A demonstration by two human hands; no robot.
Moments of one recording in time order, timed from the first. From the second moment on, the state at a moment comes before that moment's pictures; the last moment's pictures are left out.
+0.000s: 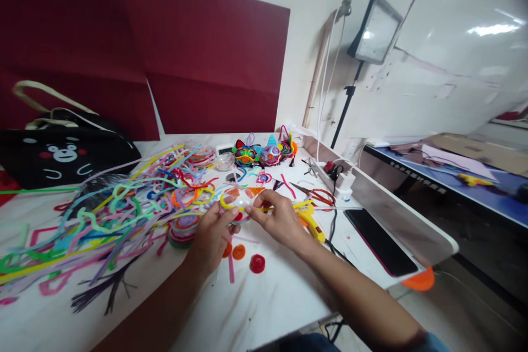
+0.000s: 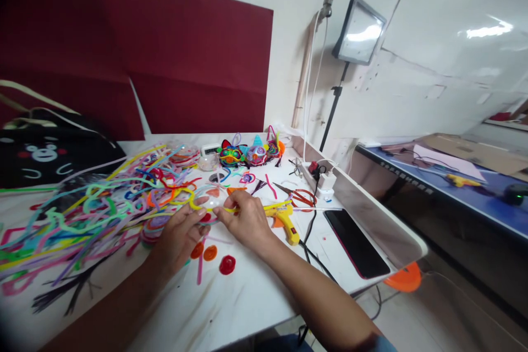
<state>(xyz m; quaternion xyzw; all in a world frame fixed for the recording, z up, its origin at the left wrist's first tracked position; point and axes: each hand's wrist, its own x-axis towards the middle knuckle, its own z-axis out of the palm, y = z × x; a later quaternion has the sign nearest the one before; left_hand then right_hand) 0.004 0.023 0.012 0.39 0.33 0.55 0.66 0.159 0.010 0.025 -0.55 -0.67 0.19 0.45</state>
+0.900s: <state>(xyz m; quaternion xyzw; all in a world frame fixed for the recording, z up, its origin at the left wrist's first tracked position) 0.002 0.028 0.006 0.38 0.33 0.56 0.66 0.160 0.034 0.005 -0.56 -0.57 0.38 0.47</state>
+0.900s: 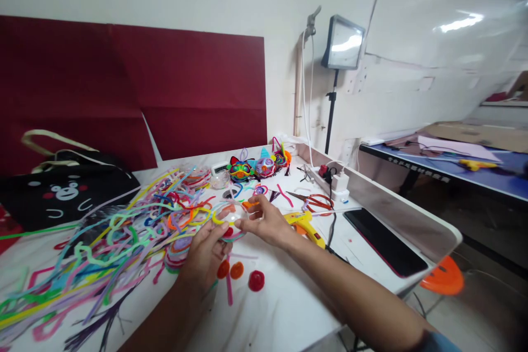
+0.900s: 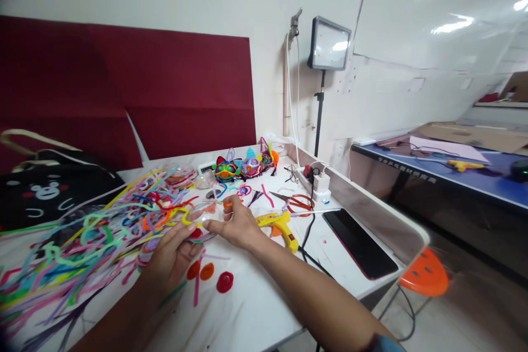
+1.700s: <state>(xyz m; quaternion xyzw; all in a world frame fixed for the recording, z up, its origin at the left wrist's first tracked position) 0.010 0.023 0.008 0.35 0.33 0.58 0.65 0.148 0.034 -0.012 -0.46 -0.51 0.44 0.58</state>
